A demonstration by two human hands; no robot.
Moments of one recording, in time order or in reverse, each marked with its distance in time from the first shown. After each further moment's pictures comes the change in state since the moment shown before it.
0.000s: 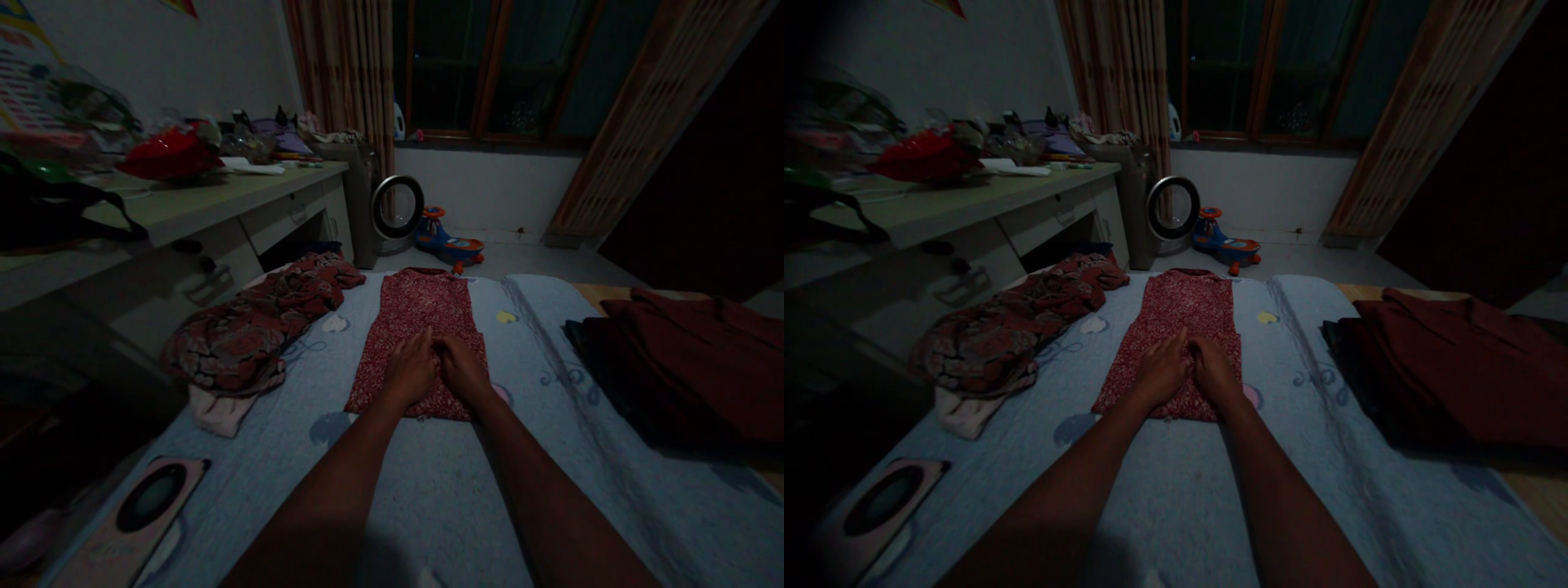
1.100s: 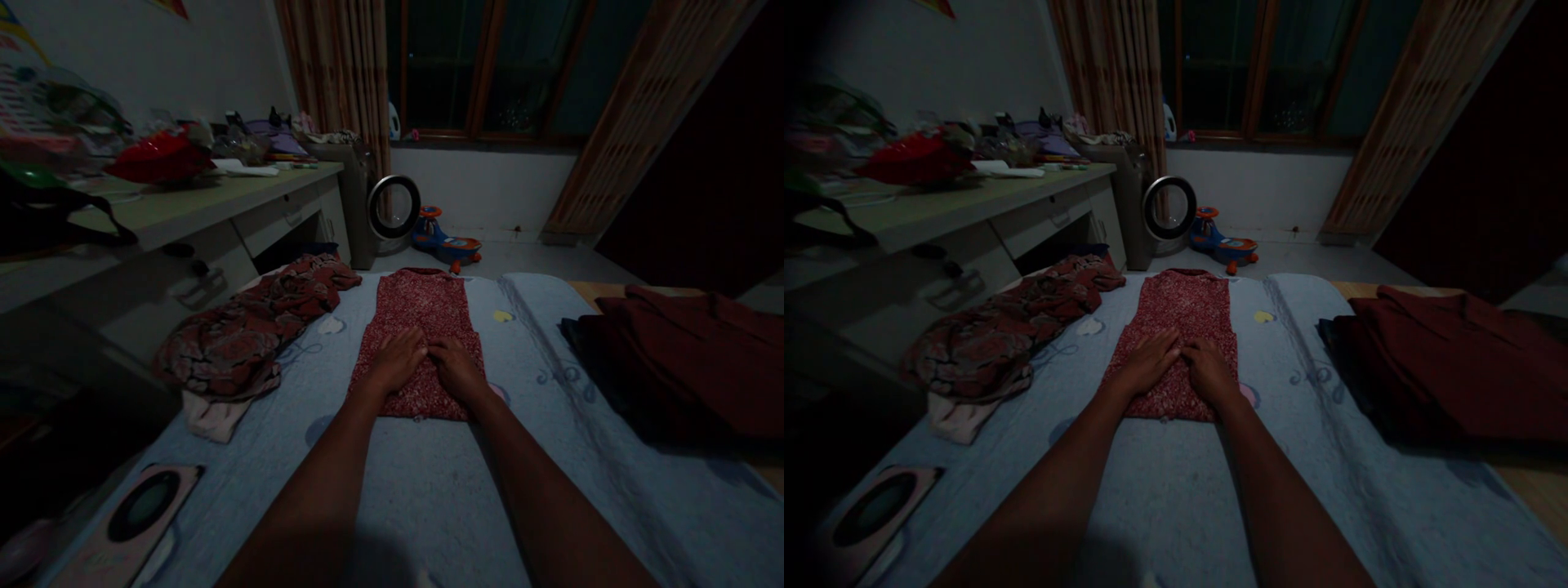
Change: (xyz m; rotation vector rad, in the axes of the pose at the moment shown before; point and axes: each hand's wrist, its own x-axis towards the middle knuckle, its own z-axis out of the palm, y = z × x) left_hand 0.010 -0.032 -0.017 -0.087 -0.137 0.040; right_hand 0.001 0.008 0.005 -0.274 -0.154 -0.032
